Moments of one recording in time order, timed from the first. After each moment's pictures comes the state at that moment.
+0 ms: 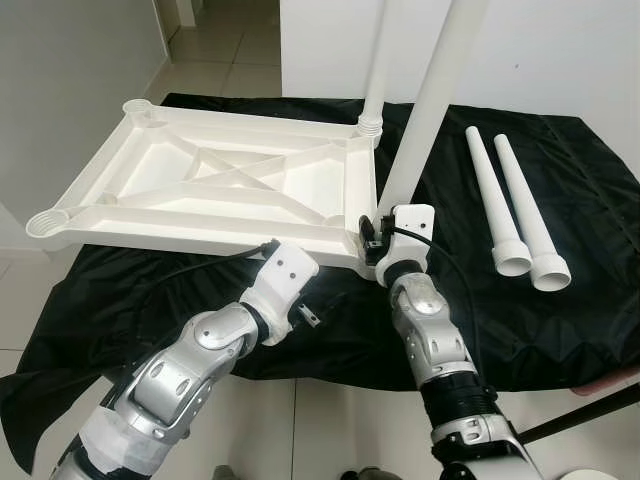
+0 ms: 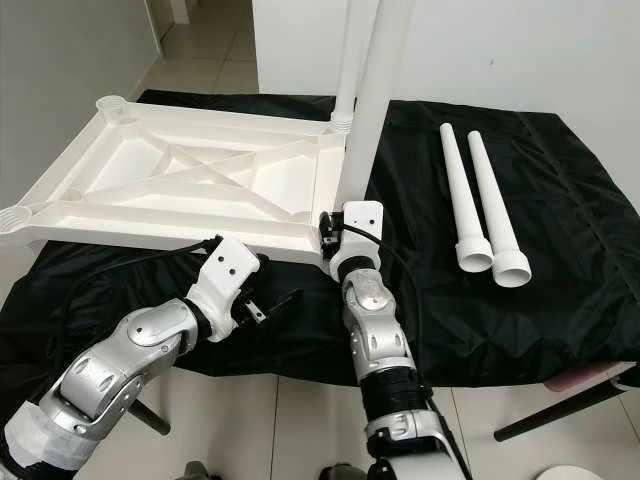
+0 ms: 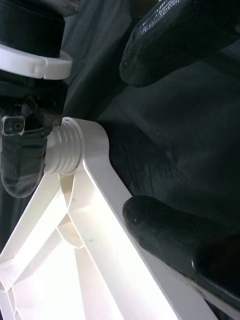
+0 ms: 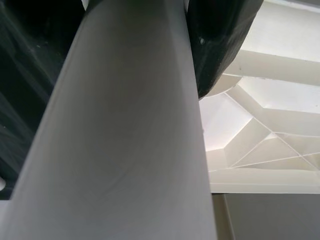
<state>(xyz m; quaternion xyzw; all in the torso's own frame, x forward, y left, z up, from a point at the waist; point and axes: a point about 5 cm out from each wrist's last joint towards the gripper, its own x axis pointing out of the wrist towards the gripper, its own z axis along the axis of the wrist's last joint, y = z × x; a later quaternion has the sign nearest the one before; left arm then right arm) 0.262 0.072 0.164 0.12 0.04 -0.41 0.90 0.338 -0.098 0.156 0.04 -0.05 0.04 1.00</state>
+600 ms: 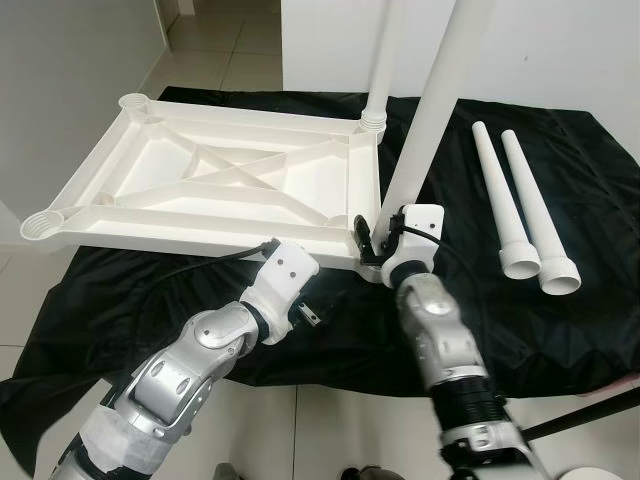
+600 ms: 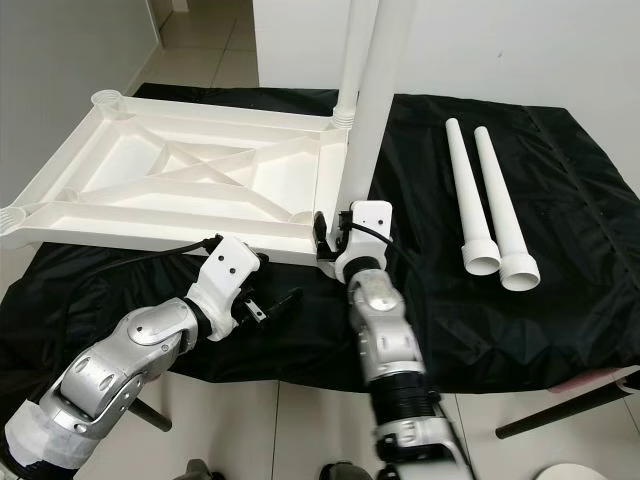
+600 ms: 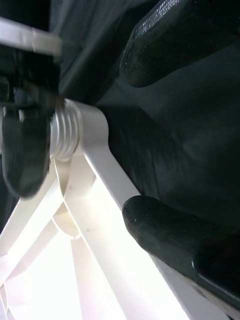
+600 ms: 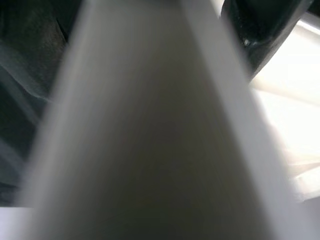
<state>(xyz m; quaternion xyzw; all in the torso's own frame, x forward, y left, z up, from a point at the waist) 0.264 0.073 0.167 0.12 0.03 -0.41 0.90 0.336 -0.122 0.160 0.02 -0.05 0.13 0.99</state>
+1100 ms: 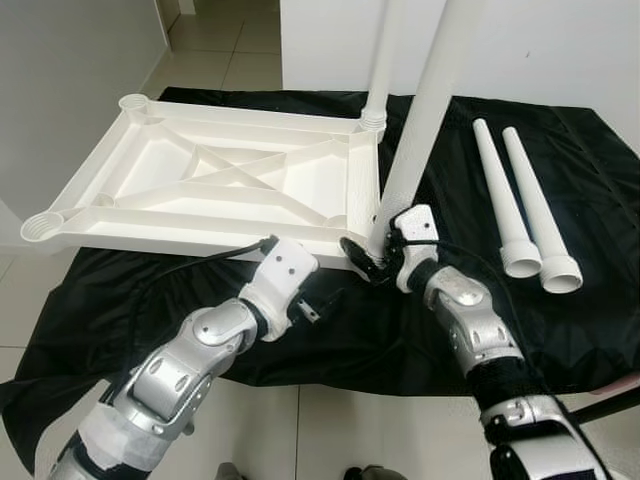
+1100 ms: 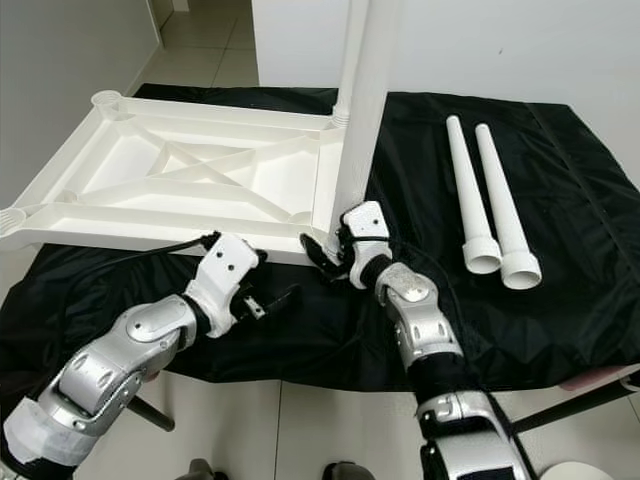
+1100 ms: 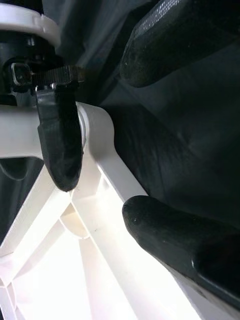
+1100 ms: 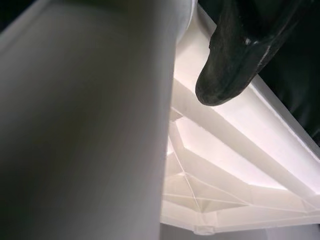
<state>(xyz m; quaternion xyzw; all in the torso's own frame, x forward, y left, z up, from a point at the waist) 0.265 0.072 0.170 0.12 0.03 -0.41 0.90 0.348 -0.127 0.158 -0.09 -0.05 0.31 0.94</state>
